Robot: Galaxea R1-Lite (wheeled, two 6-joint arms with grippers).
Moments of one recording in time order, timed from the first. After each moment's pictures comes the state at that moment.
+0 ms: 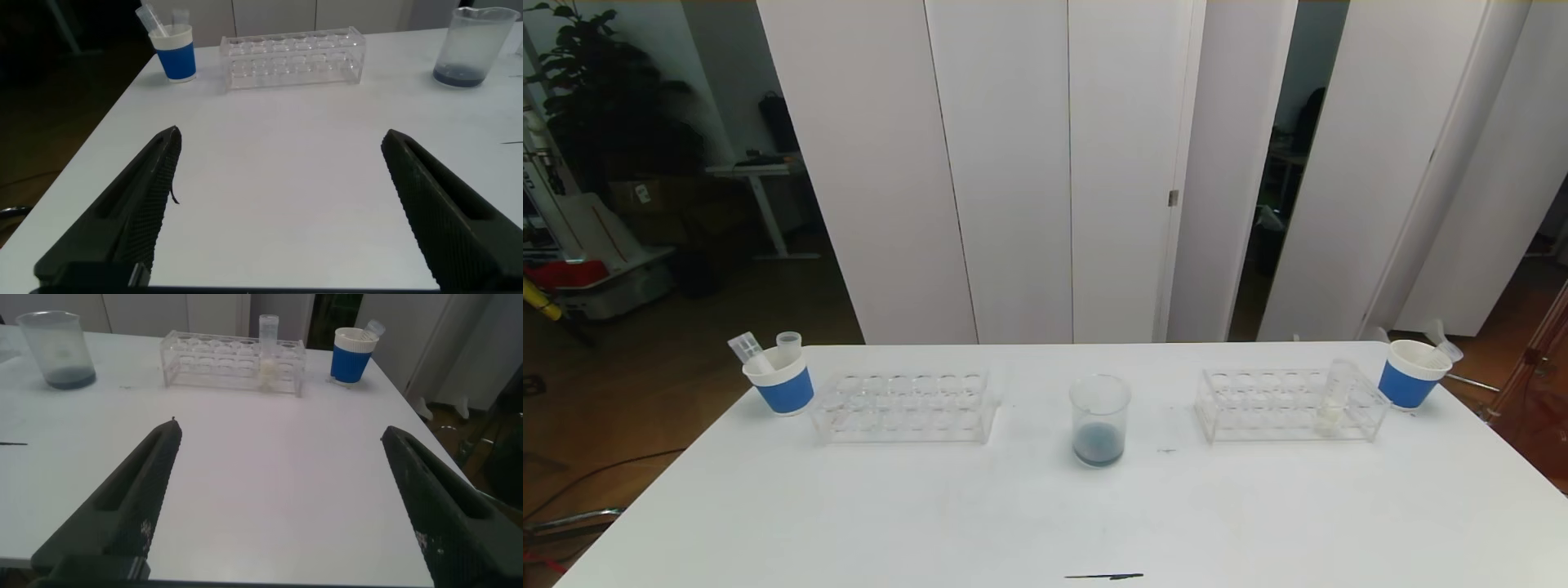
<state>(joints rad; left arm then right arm) 0.00 0.00 0.00 0.00 -0.01 0.05 0.00 0.00 0.00 -0.01 0.01 -0.04</state>
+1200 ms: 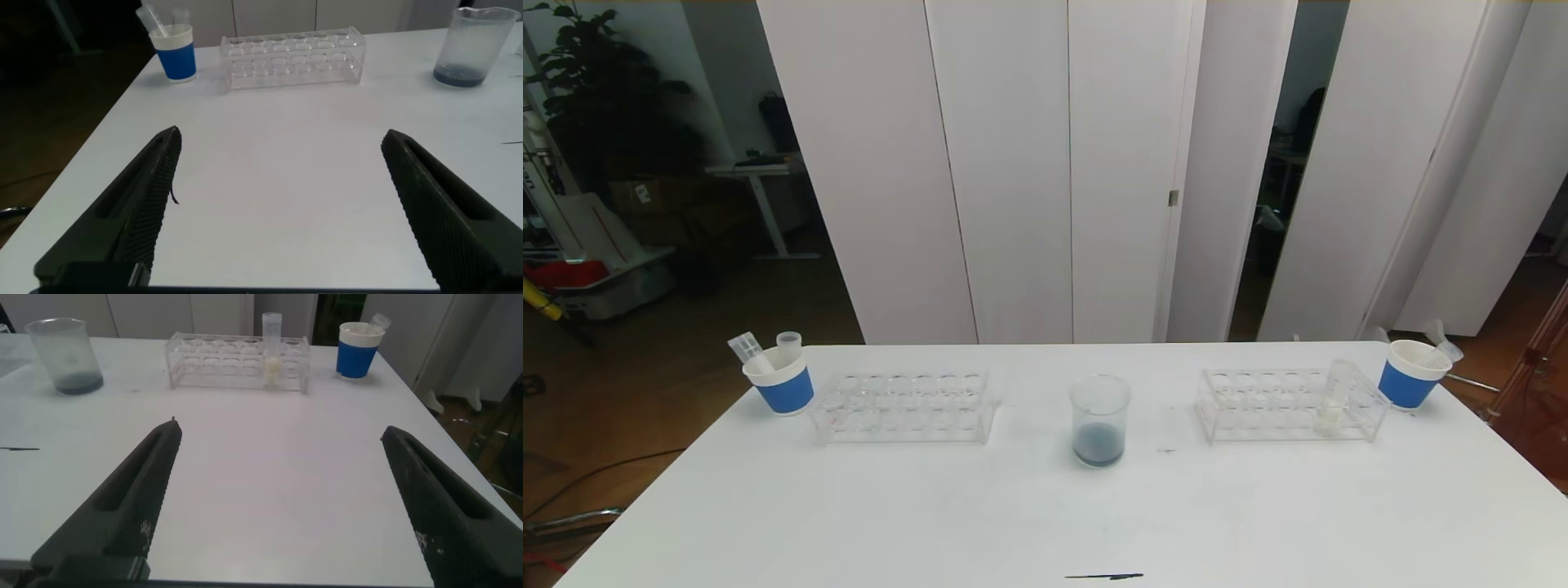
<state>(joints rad) 0.00 0.00 0.00 0.00 -0.01 0.05 0.00 0.00 0.00 0.00 0.01 0.00</state>
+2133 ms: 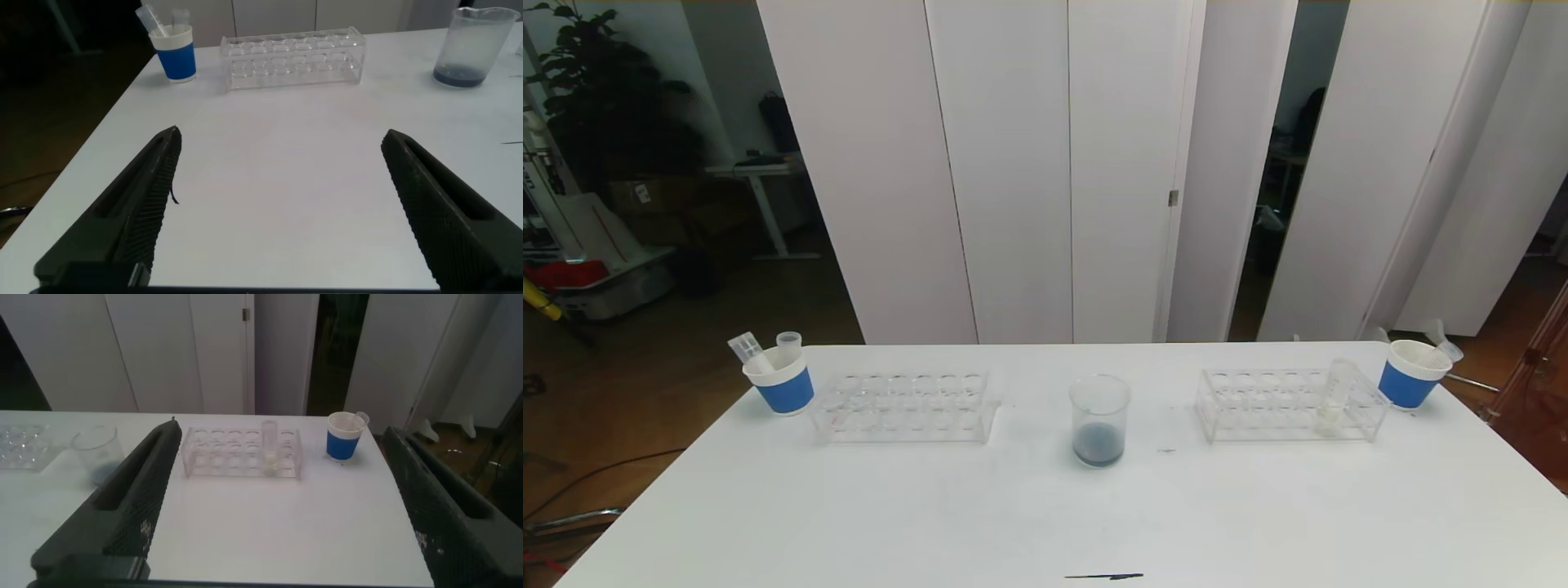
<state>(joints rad) 0.00 0.00 0.00 0.00 -0.01 0.06 -0.01 0.52 -0.60 0.05 0.01 0.03</state>
